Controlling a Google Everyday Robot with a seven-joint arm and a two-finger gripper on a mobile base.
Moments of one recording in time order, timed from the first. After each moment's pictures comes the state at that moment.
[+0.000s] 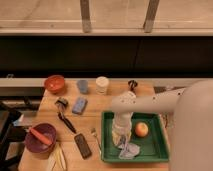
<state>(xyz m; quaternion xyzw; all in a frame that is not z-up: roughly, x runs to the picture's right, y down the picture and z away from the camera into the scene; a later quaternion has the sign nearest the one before) 0.095 0.284 0.775 -0.39 0.29 0.53 0.70</state>
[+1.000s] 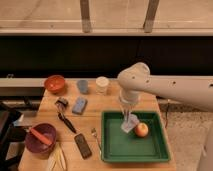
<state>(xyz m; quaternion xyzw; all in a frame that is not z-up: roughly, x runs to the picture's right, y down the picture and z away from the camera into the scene) 0.115 0.092 0.736 -0.25 0.18 0.59 0.74</state>
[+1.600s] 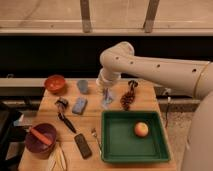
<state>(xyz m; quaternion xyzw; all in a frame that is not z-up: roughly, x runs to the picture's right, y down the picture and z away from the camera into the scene) 0.002 -0.005 0.735 -0.25 0.05 0.57 0.78</state>
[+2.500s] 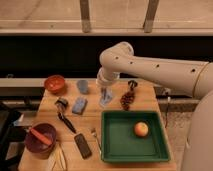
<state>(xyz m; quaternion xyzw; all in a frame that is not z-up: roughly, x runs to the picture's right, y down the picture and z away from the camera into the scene) -0.006 -0.012 0.742 -0.24 0.03 0.57 0.79</state>
